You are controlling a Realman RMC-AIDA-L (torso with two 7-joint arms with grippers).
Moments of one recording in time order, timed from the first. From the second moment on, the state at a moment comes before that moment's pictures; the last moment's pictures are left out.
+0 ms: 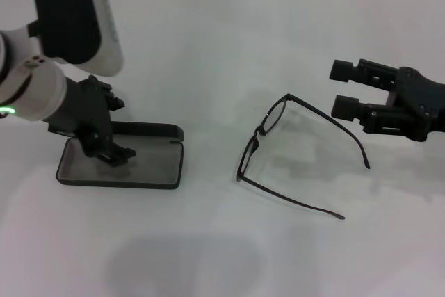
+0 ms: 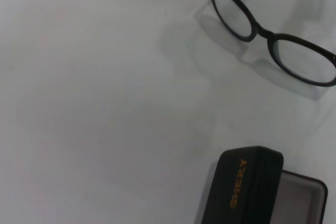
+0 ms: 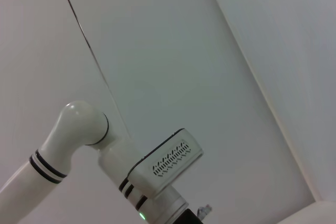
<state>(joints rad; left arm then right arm) -0.38 -2.09 1.39 1.65 2.66 1.61 -2.01 0.63 1.84 -1.89 -0.24 -0.57 -1.70 1.22</state>
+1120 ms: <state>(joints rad) -0.44 -2.09 1.59 1.66 2.83 1.56 -2.16 0.59 1.84 -1.84 -0.24 -0.58 -1.71 1.19</state>
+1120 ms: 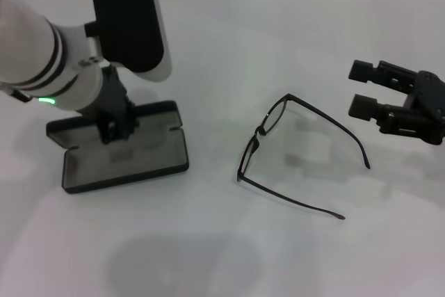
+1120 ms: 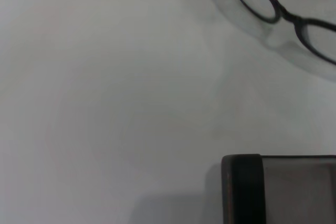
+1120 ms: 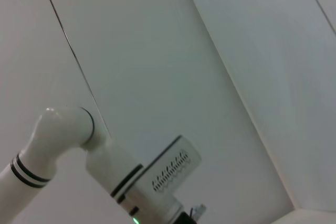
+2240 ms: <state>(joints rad) -0.85 -2.09 1.84 1.21 2.83 1.05 -2.37 0.51 1.82 -1.82 -0.23 -0.74 -1.96 1.15</state>
